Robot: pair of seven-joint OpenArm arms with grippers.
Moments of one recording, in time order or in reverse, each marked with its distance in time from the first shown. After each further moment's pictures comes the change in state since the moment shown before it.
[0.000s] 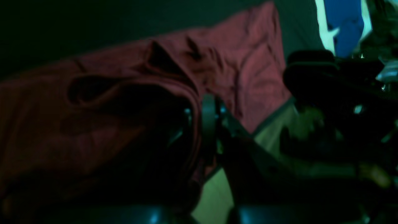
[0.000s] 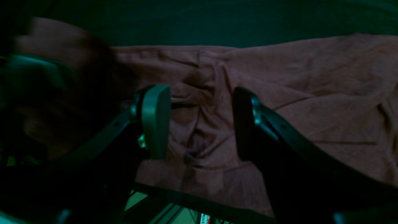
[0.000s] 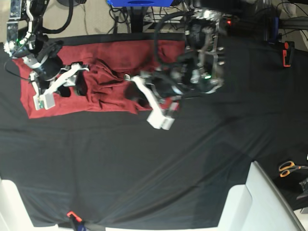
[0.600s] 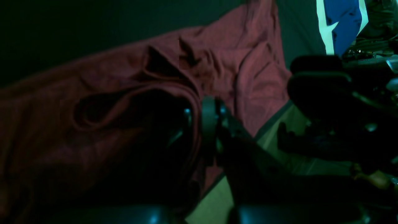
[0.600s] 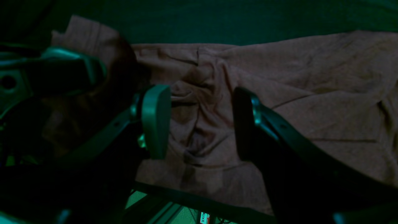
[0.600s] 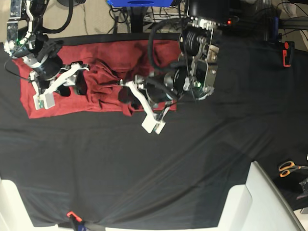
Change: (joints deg) left arm -3.9 -0.4 2.8 -5.7 0.0 0.0 -3.0; right arm -0.1 0.0 0.0 0.0 0.0 0.0 0.1
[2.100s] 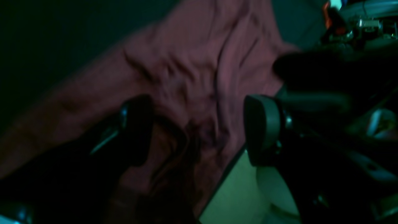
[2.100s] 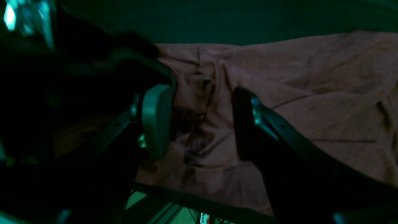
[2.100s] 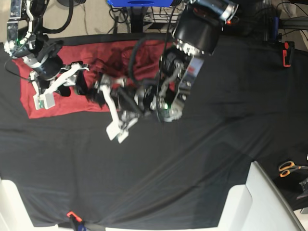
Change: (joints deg) left arm -12.1 1.3 12.7 -11.0 -0.4 0.0 0.3; right arm 0.2 0.0 0.0 0.0 0.0 0.0 0.2
